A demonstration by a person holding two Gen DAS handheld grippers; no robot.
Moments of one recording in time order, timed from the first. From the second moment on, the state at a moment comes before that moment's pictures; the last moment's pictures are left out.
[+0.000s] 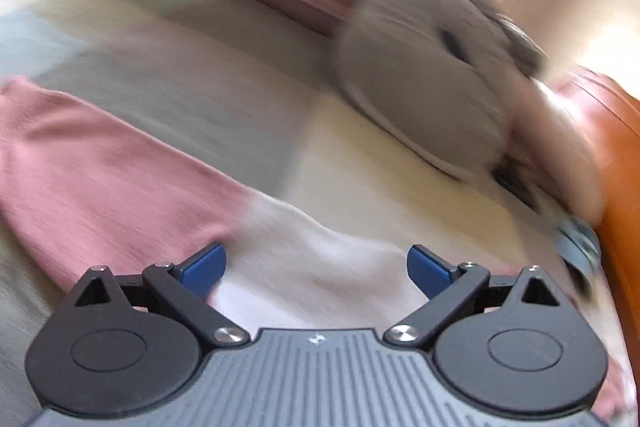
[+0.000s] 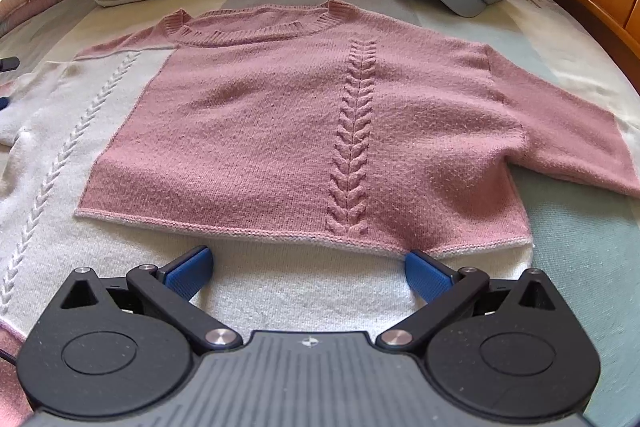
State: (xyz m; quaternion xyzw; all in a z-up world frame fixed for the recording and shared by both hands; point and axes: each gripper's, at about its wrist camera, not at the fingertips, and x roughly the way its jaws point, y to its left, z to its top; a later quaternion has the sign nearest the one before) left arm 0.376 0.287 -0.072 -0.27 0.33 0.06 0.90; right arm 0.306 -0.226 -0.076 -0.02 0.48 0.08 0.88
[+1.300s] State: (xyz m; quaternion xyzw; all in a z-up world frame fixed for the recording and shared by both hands) left arm 0.436 0.122 -0.077 -0.13 0.42 -0.15 0.89; right arm 0.291 -0.163 0.019 -0.03 0.43 0.11 0.90
